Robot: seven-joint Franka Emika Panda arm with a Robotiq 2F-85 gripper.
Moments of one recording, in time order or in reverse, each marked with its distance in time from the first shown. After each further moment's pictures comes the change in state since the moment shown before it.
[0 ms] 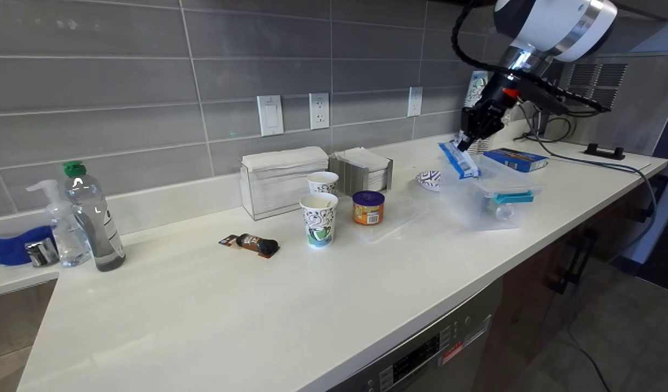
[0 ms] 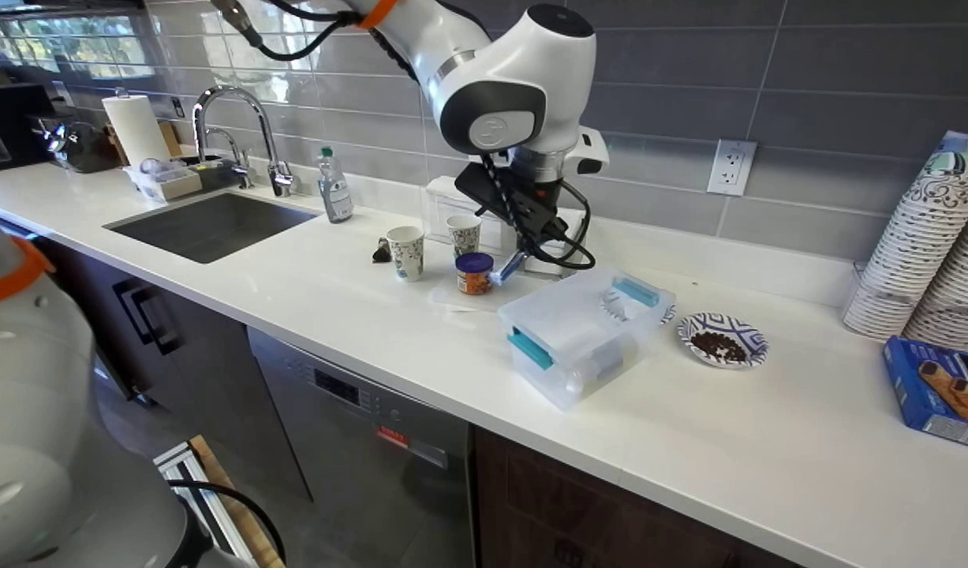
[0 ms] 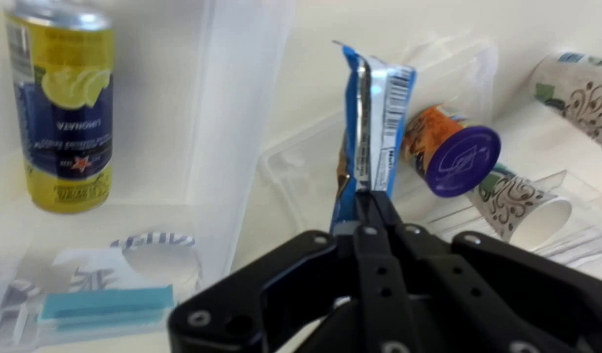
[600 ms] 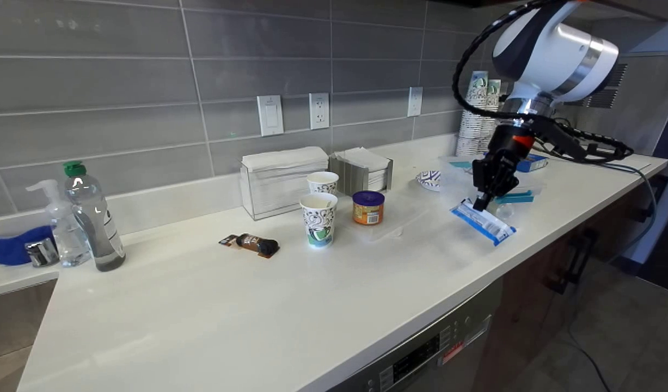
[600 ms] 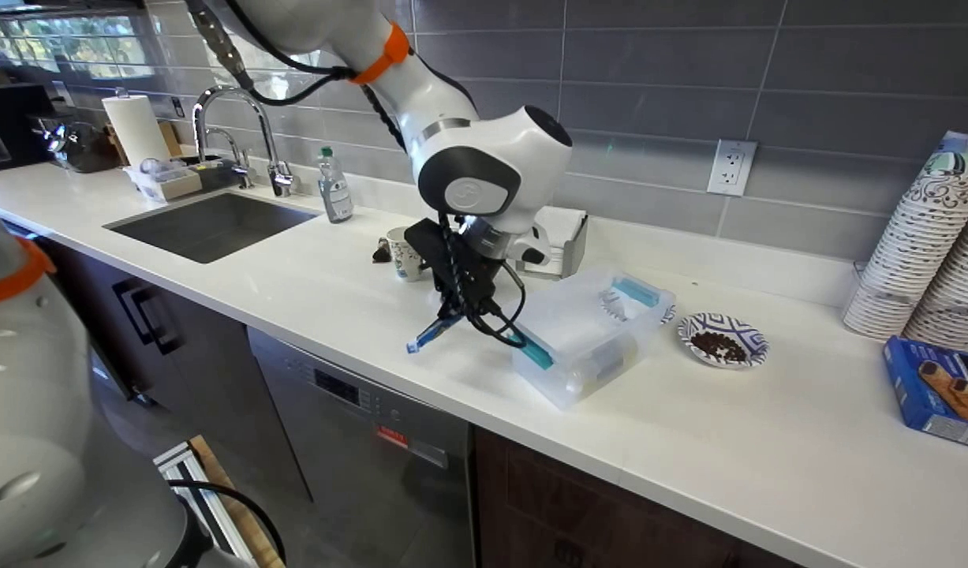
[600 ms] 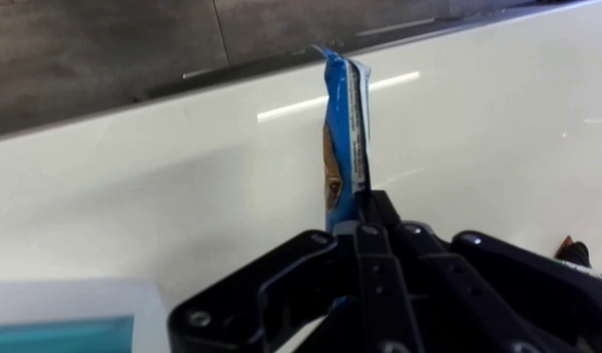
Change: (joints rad) arm 0.052 0.032 -0.040 -0.152 -0.006 -0.244 0.013
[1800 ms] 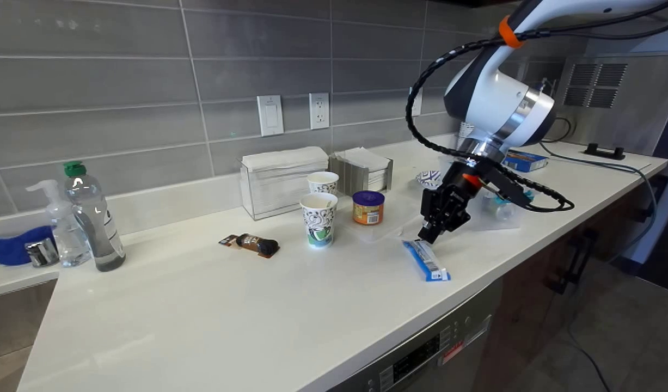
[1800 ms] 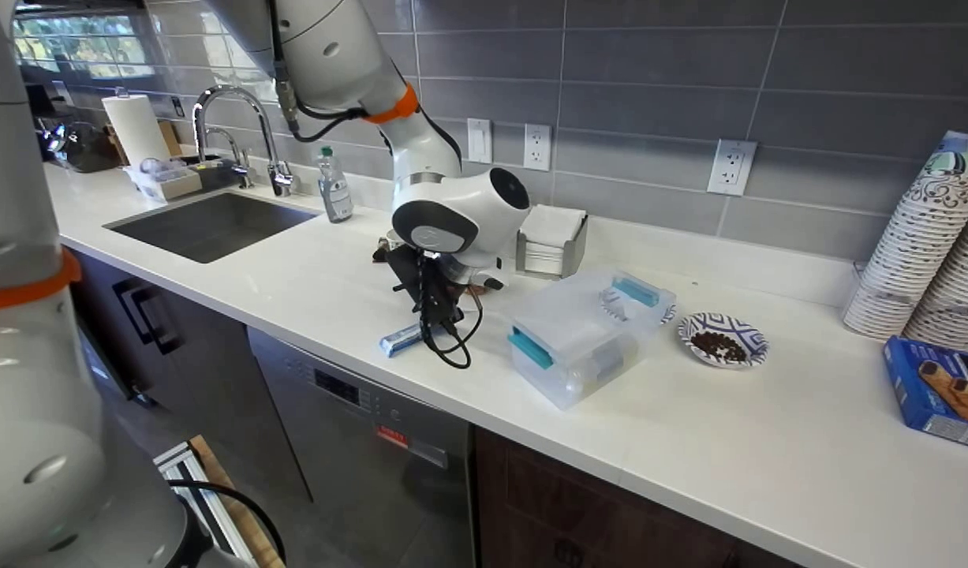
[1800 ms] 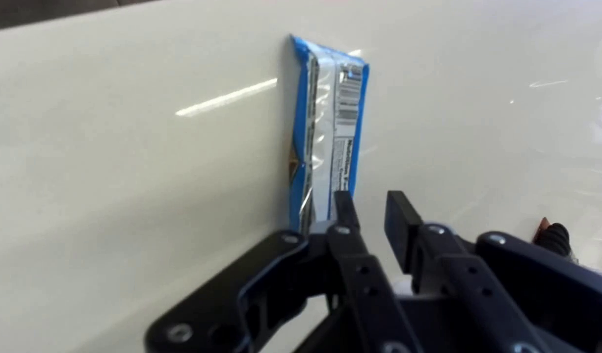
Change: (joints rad) arm 0.090 0.204 0.104 0.032 0.341 0.192 -0.082
